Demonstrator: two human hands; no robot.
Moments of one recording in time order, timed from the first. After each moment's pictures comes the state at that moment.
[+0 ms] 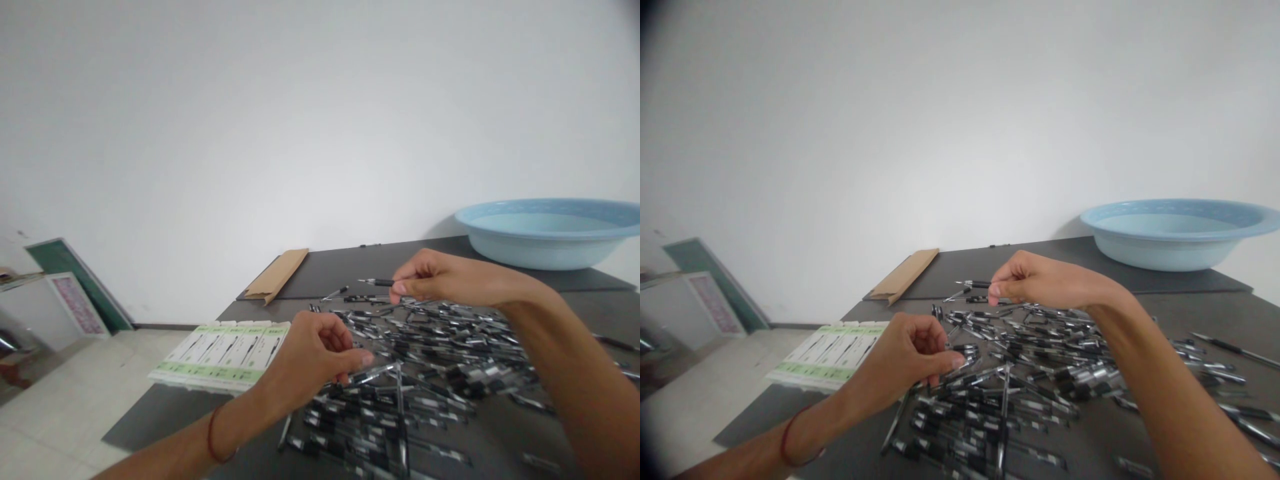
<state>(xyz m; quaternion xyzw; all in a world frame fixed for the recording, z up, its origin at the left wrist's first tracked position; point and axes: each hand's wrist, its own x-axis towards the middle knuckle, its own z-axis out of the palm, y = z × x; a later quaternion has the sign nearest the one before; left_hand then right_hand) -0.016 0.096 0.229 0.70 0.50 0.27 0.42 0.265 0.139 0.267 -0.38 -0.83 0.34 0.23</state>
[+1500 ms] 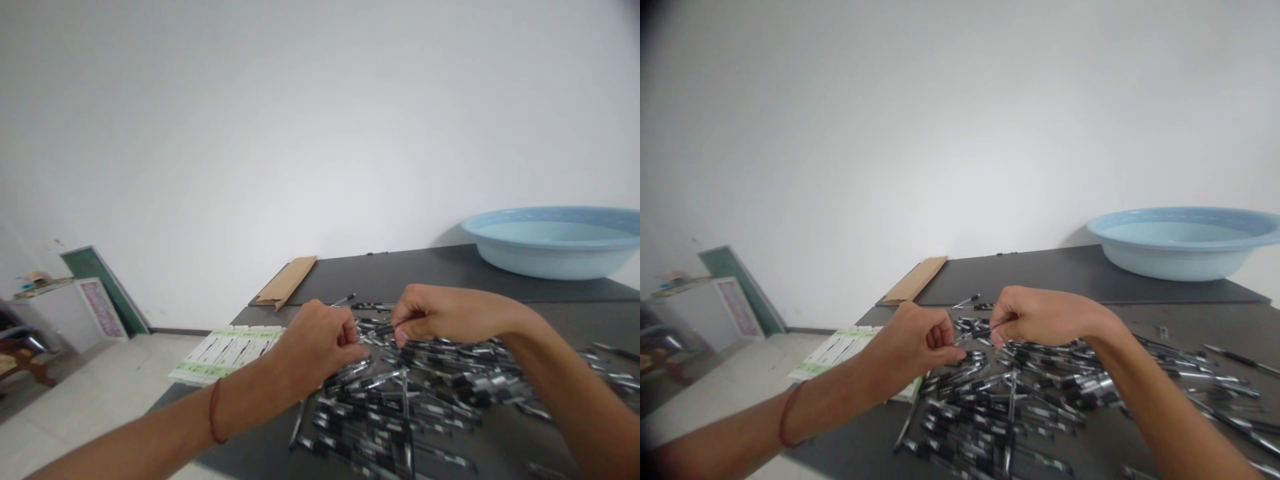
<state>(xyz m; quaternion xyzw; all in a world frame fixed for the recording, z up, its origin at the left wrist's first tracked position) -0.014 0.091 0.277 0.86 0.47 0.15 0.14 0.244 0.122 0.264 -0.33 -0.87 0.34 0.13</state>
